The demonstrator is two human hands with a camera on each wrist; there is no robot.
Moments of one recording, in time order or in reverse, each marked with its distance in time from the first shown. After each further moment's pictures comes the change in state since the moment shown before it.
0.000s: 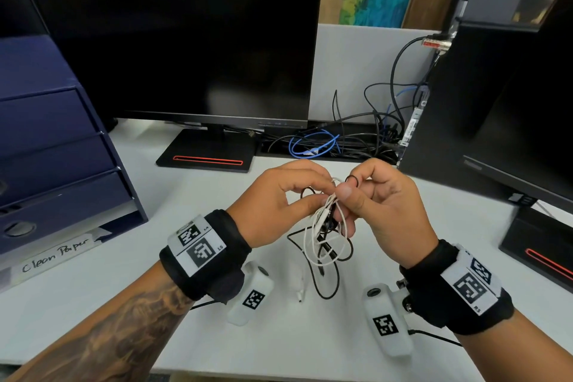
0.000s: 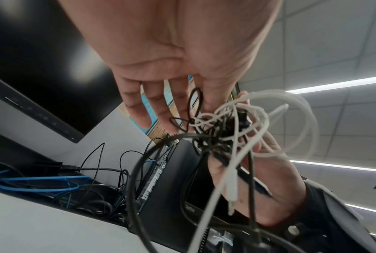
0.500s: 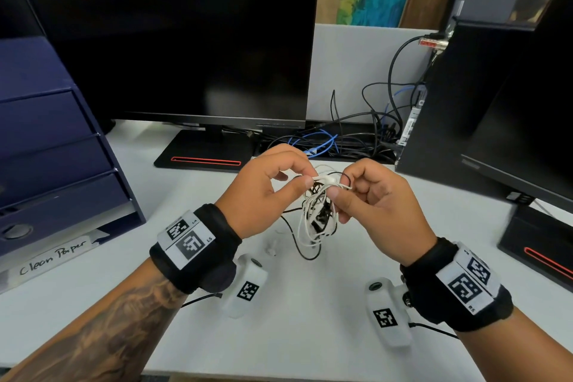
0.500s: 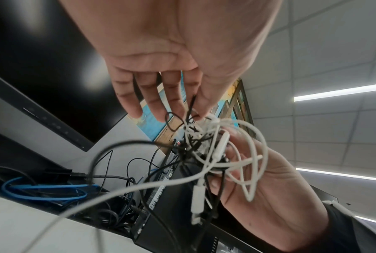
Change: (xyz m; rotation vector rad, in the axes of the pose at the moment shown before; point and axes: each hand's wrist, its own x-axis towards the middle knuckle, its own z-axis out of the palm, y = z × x) left_hand 0.003 -0.005 -0.012 0.039 0.116 -0.039; right_hand 0.002 0.004 -0.005 -0.167 -0.010 0.004
